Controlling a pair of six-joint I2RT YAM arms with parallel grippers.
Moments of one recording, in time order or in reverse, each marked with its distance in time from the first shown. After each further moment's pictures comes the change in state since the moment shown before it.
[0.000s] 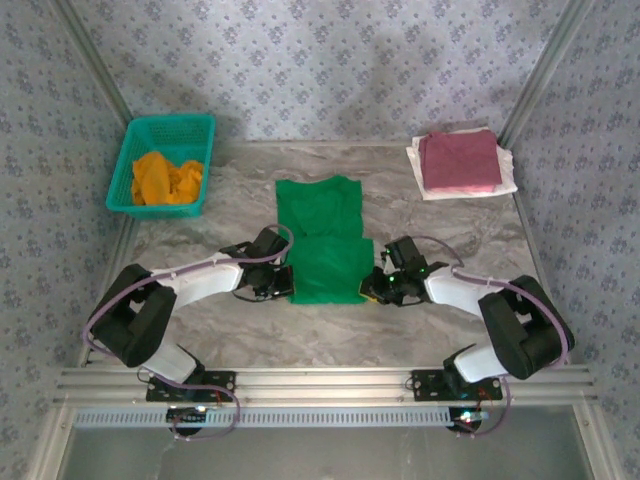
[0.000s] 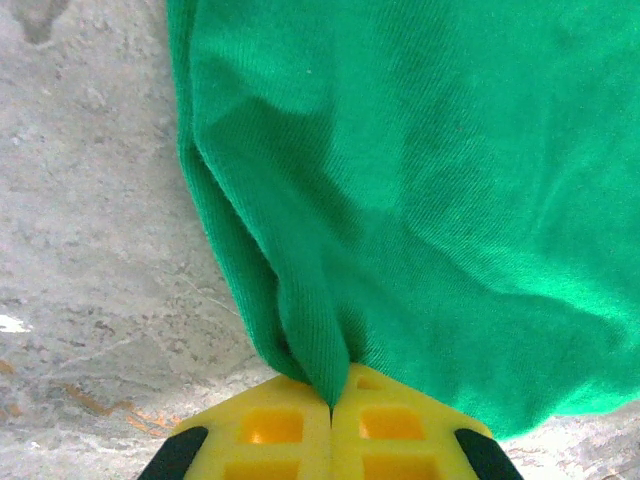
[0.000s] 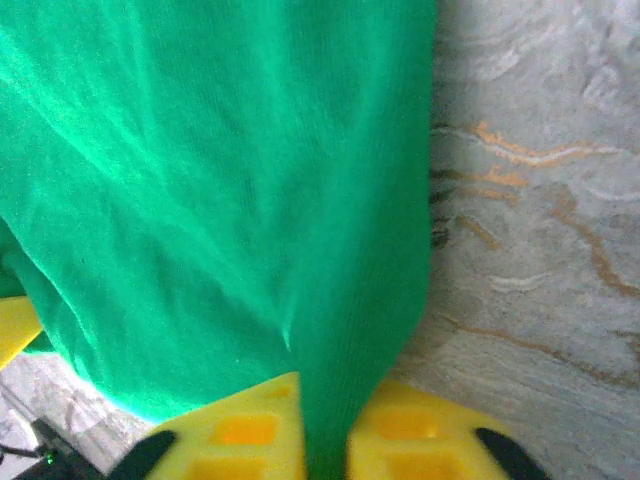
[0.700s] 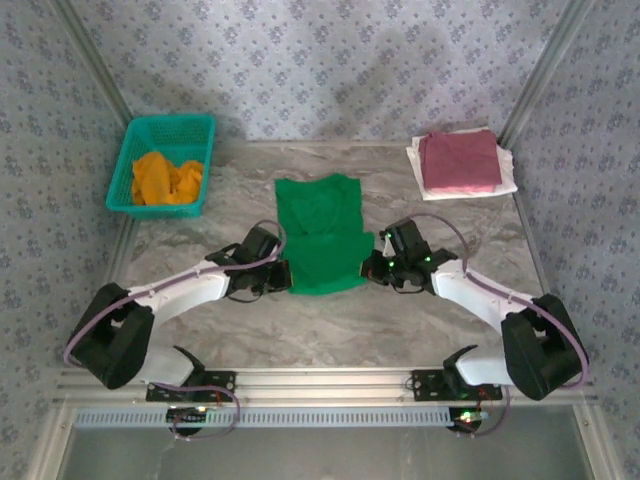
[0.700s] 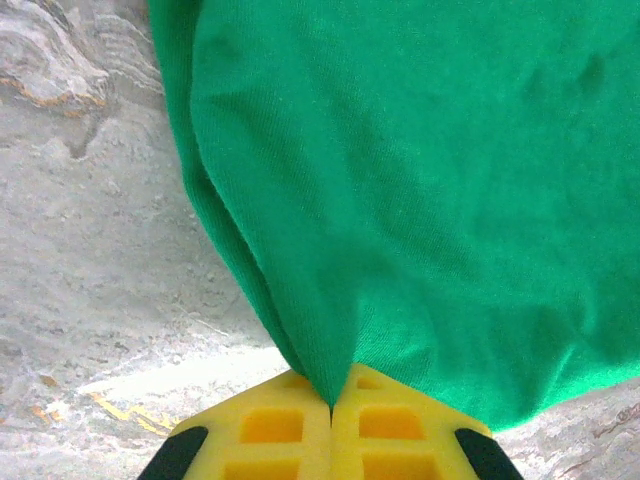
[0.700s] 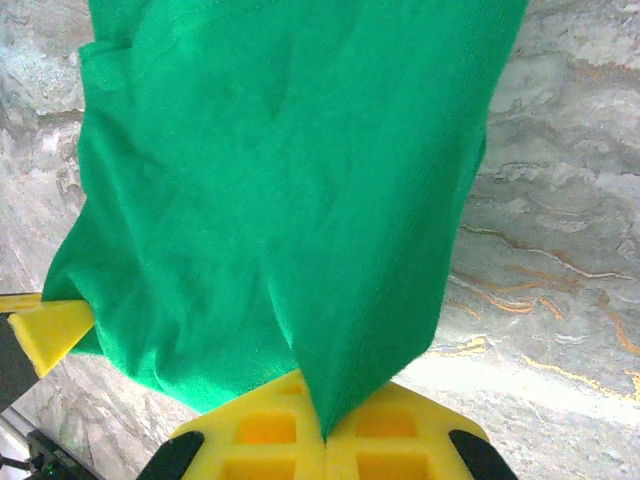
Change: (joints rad) left arm 0.015 -0.143 -0.053 0.073 -0.034 0.064; right arm 0.016 -0.119 0.138 -0.148 0.091 -0.101
